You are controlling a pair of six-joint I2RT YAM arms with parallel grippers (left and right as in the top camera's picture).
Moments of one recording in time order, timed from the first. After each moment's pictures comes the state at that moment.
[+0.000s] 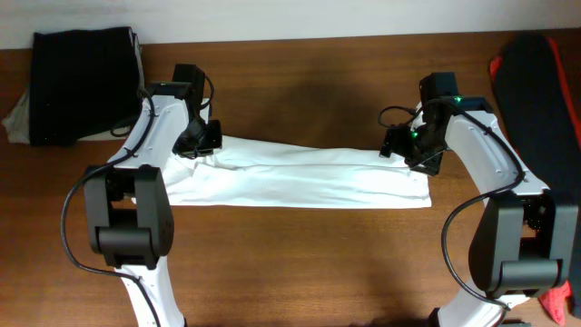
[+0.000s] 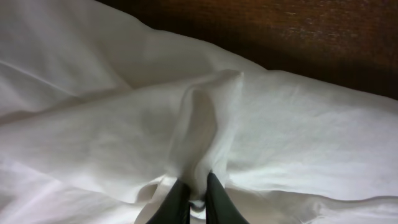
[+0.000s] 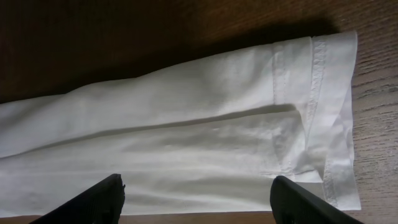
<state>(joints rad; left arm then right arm) -0.09 2.14 1.69 -1.04 0.03 -0.17 0.00 1.86 1.39 -0.97 -0.22 0.38</state>
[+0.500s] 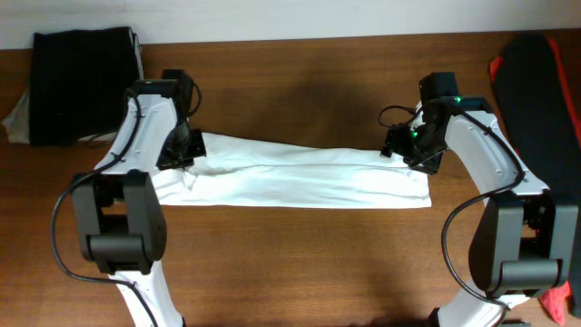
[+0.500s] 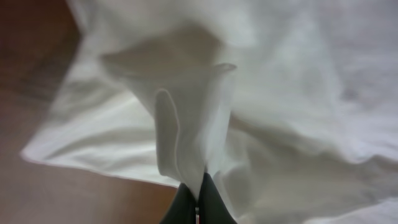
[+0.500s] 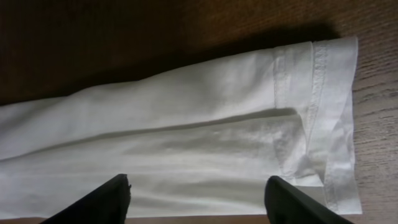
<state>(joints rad) -0.05 2.10 1.69 -1.24 -0.12 -0.31 0.00 1.86 1.39 -0.96 -0.22 0.38</state>
